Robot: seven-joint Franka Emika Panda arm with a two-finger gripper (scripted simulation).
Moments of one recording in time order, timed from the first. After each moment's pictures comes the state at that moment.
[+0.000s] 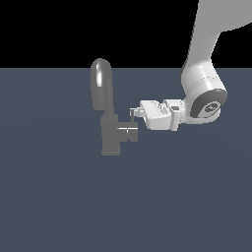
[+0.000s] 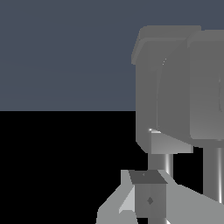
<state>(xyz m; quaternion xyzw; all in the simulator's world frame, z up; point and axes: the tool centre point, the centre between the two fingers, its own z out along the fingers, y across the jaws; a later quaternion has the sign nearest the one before) 0.022 -0.022 0.144 -0.50 0.50 0.50 0.50</state>
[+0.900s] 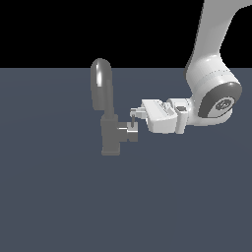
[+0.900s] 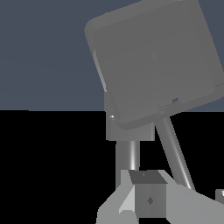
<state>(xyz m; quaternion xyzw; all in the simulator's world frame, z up) -0.020 -0.022 0.158 -0.50 0.50 0.50 0.50</state>
